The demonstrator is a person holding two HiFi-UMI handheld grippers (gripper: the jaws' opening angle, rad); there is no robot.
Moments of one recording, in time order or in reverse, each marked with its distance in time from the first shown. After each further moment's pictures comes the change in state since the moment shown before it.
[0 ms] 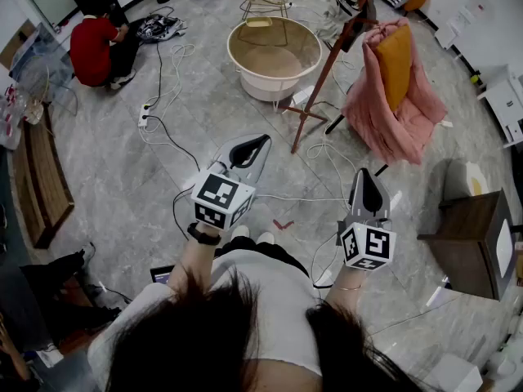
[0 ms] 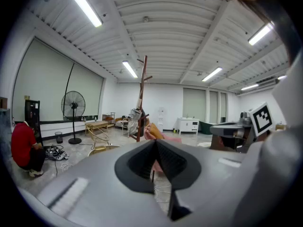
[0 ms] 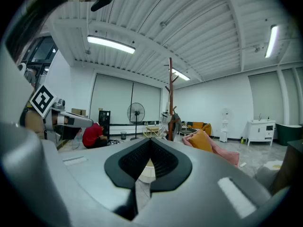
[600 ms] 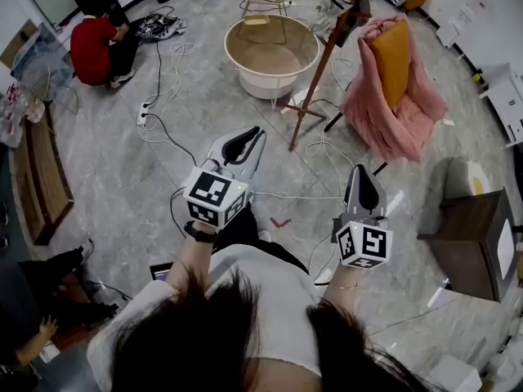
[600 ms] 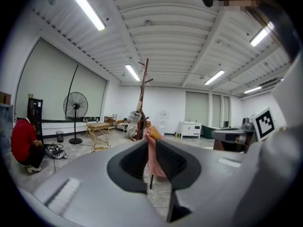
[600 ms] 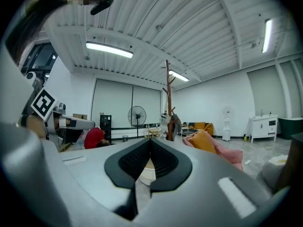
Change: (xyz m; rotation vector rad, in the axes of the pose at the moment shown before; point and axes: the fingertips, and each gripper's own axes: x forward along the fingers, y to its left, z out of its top) left arm 0.009 -0.023 0.003 -0.036 -0.045 0.034; right arm -0.011 -0.022 -0.004 0.037 -0.031 0.027
